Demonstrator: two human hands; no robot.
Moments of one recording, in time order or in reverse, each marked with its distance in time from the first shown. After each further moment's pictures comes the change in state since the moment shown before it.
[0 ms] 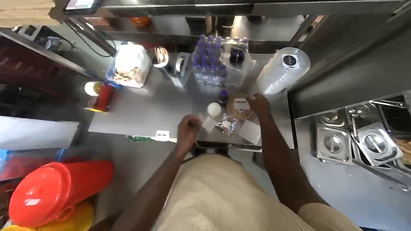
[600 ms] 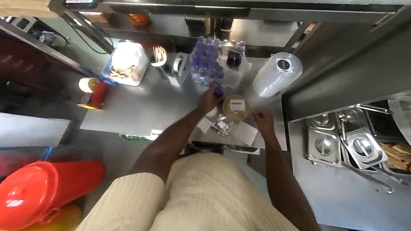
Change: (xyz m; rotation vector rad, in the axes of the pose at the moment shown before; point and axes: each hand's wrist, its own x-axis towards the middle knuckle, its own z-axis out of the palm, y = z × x) left_hand 0.176 -0.002 0.098 0.450 -0.168 0.397; right_hand -0.050 0.087 0.004 0.344 0.056 -0.136
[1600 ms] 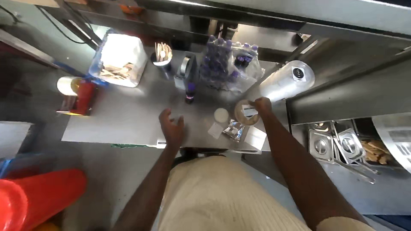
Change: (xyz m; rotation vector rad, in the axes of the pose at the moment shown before) left_hand -0.152 -0.106 -0.136 -0.047 0.559 -0.278; right_hand 0.095 -0.107 0.070 -0.508 0.024 0.351
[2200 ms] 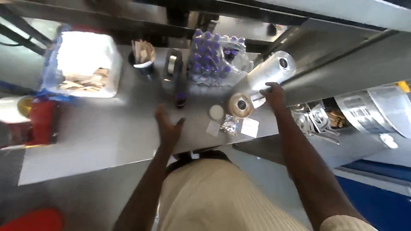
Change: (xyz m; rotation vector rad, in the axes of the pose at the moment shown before) left_hand 0.049 -0.017 0.000 -0.067 -0.313 0.051; right_hand -0.057 0.011 -0.075 0.206 0.262 -0.166
